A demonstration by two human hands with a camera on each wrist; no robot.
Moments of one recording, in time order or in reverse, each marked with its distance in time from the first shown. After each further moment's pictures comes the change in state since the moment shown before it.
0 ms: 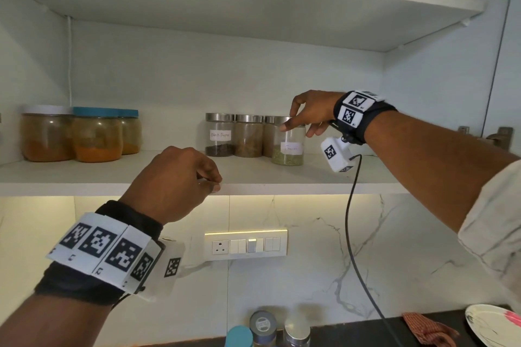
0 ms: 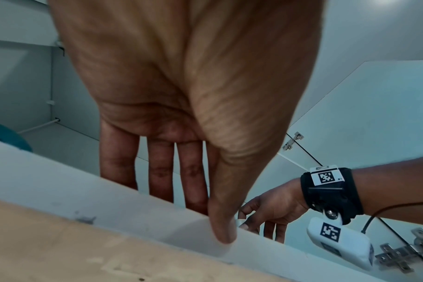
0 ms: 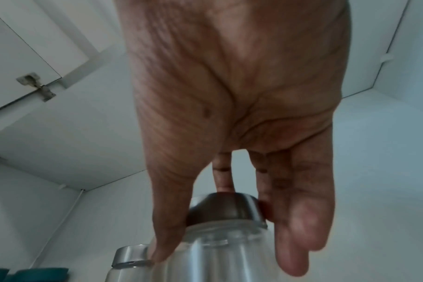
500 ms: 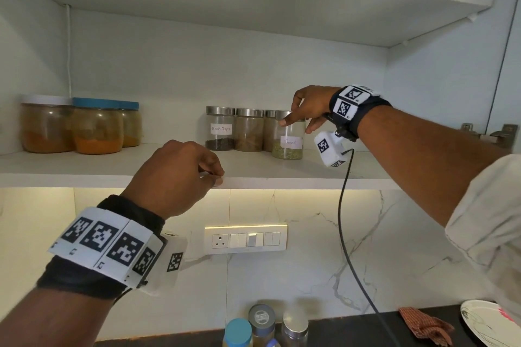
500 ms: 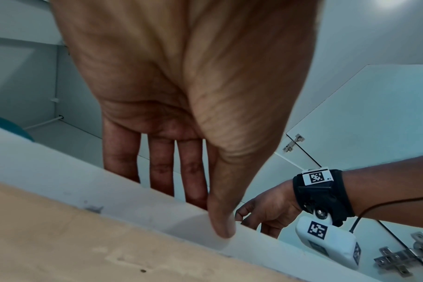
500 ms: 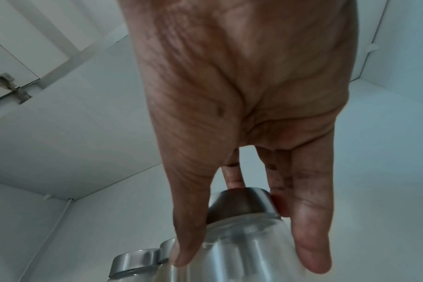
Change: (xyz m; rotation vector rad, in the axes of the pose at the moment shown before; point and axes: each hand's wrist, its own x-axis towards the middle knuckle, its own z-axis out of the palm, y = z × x) left_hand -0.002 -0.004 0.003 -0.023 0.035 0.007; right_hand 0.009 -0.008 0.006 -0.012 -0.004 0.026
